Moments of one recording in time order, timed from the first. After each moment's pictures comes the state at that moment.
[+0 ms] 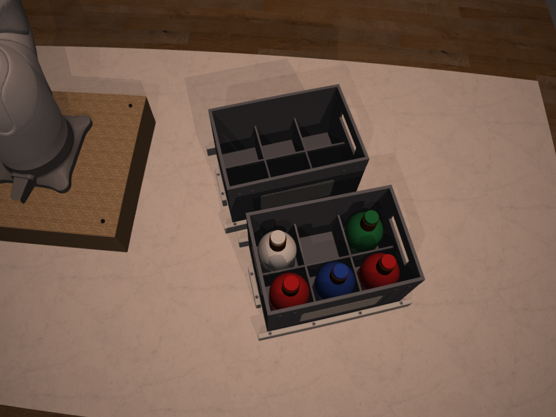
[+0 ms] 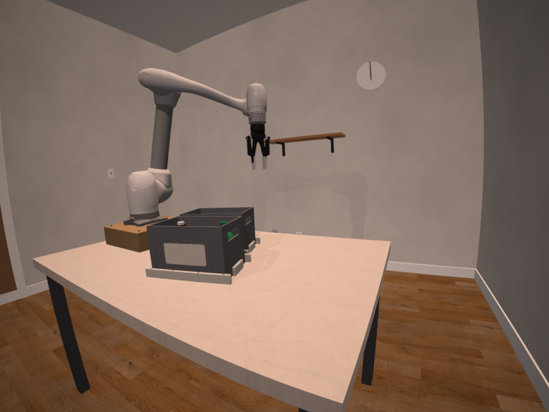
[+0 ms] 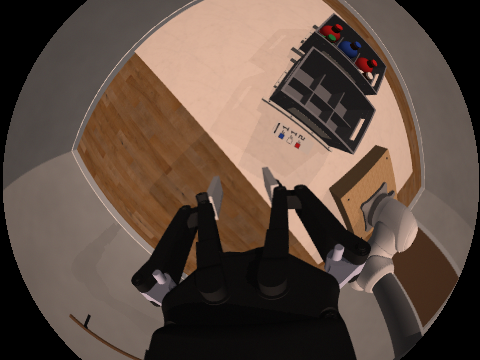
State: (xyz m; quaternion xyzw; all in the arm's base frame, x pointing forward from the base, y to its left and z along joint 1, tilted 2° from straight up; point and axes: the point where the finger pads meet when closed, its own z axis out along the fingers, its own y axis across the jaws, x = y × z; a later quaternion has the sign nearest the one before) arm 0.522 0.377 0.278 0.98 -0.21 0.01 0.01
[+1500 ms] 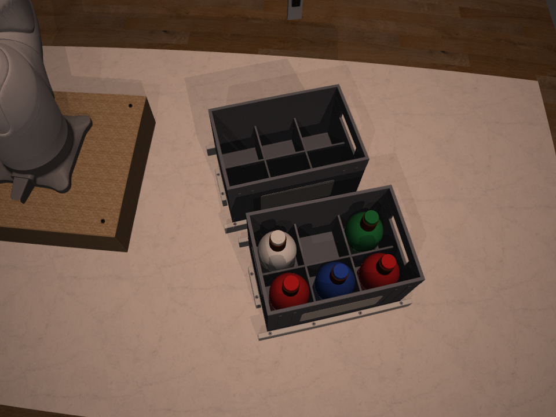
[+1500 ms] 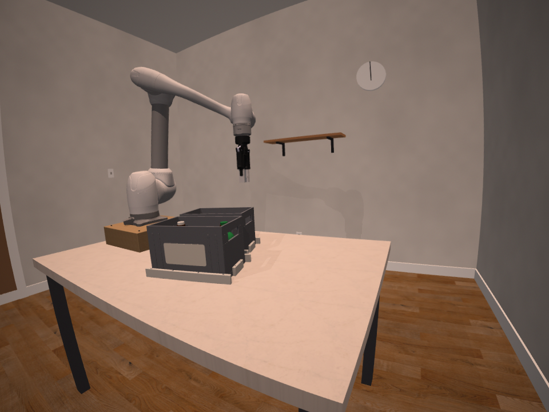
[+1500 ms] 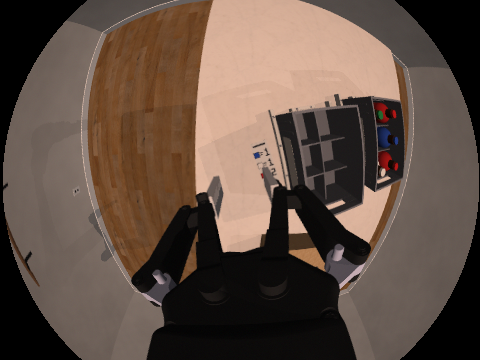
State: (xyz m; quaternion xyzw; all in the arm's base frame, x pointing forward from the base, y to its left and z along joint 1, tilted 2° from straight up) arm 0.487 0.293 0.216 0.99 0.15 0.01 0.02
